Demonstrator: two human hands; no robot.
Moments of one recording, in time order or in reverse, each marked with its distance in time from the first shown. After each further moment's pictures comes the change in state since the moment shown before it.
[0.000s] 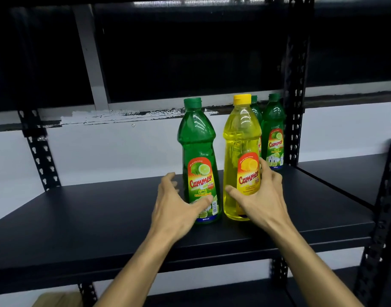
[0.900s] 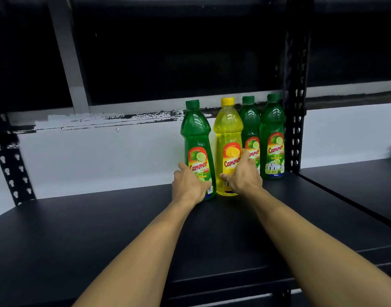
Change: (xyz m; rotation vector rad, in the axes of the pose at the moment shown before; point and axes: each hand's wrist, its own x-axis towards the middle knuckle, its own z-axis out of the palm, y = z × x) left_hand 0.127 0.016 0.090 0.197 0.008 -0.069; right_hand 0.138 0.019 0.059 -0.202 -0.031 0.093
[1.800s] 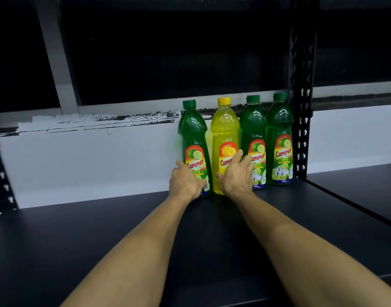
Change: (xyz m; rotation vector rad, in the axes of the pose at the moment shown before) left_hand 0.056 -0.007 0.020 0.025 0.009 0.016; right_hand 0.031 -0.008 0.041 -0.175 0.123 -0.043
